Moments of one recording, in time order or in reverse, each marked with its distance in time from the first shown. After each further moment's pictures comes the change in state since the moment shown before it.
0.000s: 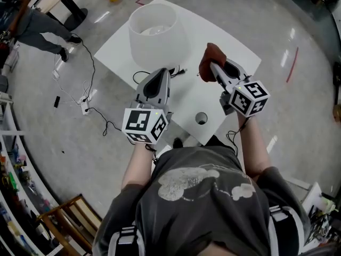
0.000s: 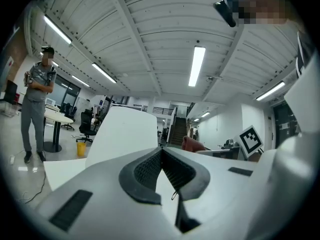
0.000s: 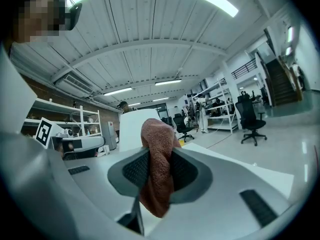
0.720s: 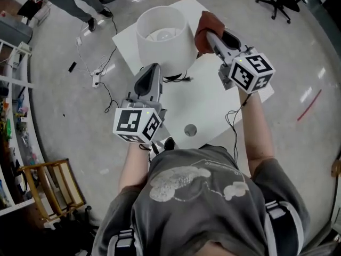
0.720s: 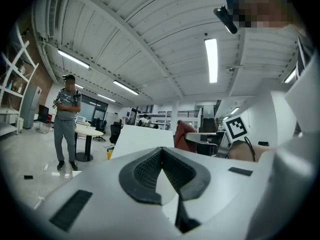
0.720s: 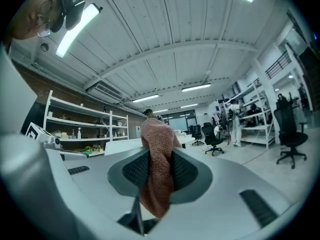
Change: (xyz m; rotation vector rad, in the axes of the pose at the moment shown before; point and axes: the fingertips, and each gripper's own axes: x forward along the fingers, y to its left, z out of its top) left arm 0.016 0.010 0.030 0.077 -0.078 0.340; right arm 0.106 -0.018 0.101 -0.134 -0.076 0.350
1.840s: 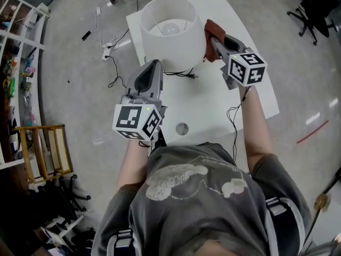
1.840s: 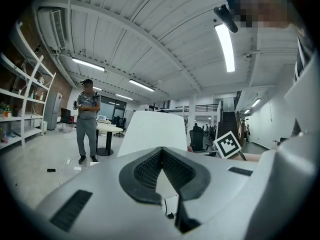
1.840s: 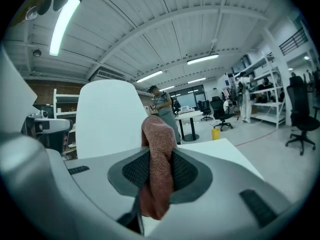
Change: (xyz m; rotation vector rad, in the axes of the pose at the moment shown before) left arm 0.006 0.017 -0.031 0.005 0.046 0.243; right arm 0.065 -0.049 -0.120 0.047 0.271 0.139
